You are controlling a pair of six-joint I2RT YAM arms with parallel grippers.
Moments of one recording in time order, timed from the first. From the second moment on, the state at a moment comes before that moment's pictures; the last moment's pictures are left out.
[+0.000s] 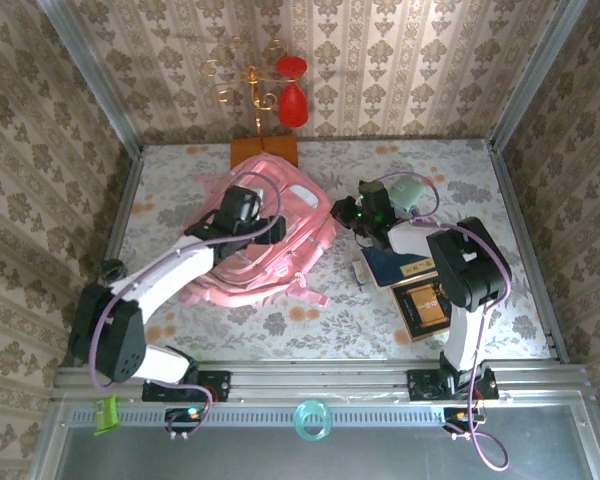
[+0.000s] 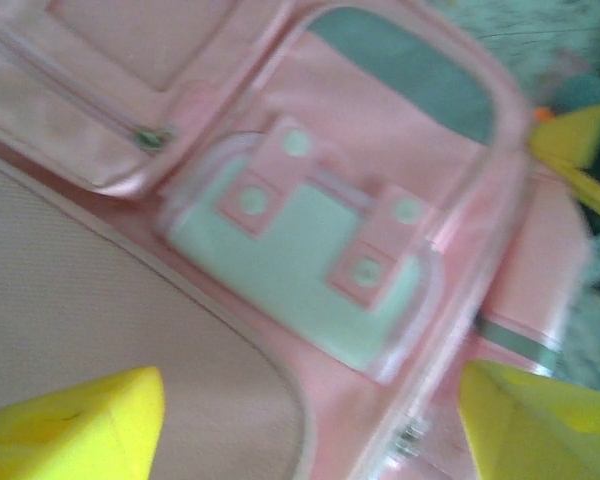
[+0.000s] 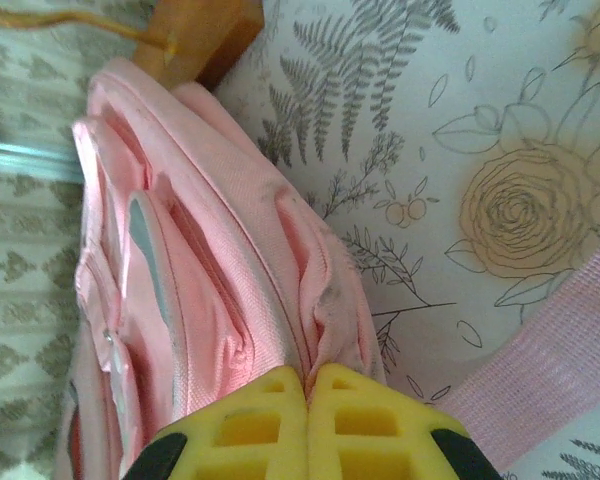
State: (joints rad) left arm -0.59 1.39 0.97 -0.34 -0.01 -0.39; right arm 0.37 1.90 1.01 0.37 -0.20 0.97
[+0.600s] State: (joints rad) left arm -0.93 1.49 0.82 -0.25 0.07 -0.70; right arm 0.42 1.85 0.97 0.51 -0.01 1.11
